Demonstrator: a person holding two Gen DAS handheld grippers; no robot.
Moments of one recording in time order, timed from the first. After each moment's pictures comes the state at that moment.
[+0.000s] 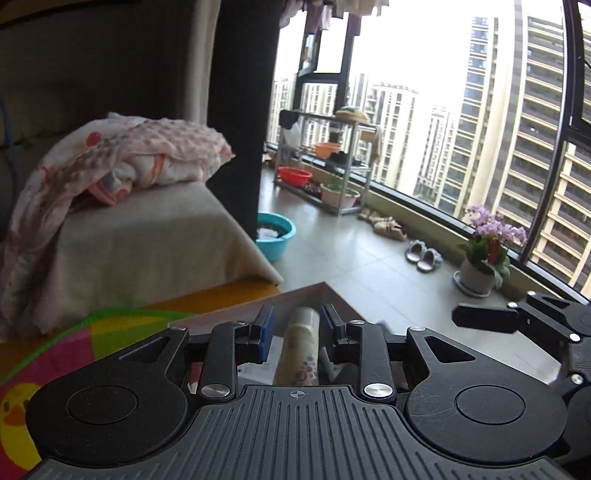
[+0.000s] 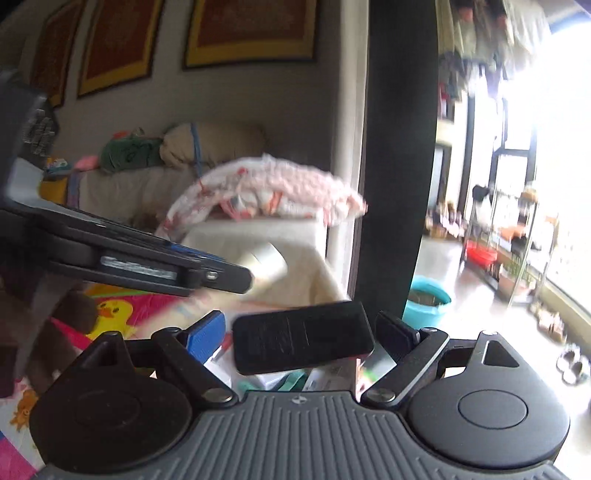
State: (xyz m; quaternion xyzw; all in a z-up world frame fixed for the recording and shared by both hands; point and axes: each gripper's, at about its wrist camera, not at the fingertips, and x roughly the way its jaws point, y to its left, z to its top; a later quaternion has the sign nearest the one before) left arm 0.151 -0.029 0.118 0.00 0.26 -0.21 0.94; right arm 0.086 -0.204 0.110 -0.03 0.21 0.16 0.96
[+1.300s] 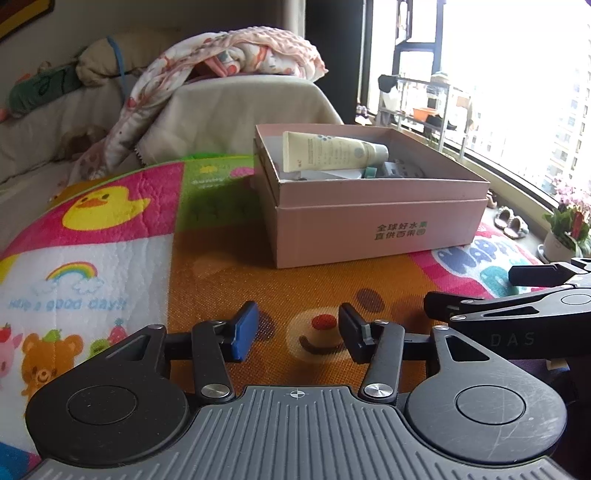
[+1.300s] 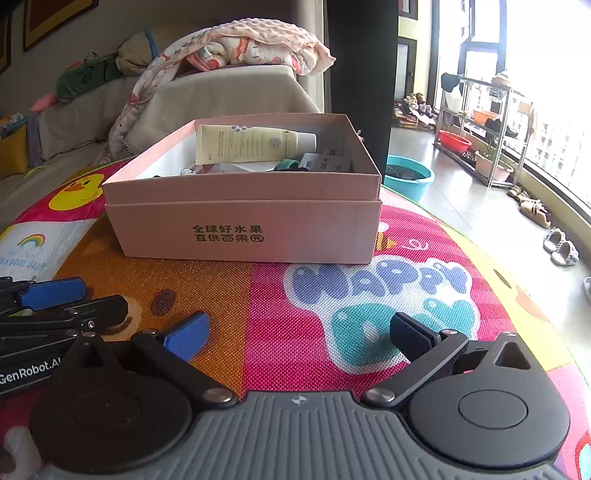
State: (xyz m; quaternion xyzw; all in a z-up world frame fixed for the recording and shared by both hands) left arm 0.002 -0.029 -0.004 0.00 0.31 -0.03 0.95; right arm 0.032 -0.206 -0.016 -0.02 0.33 0.09 0.94
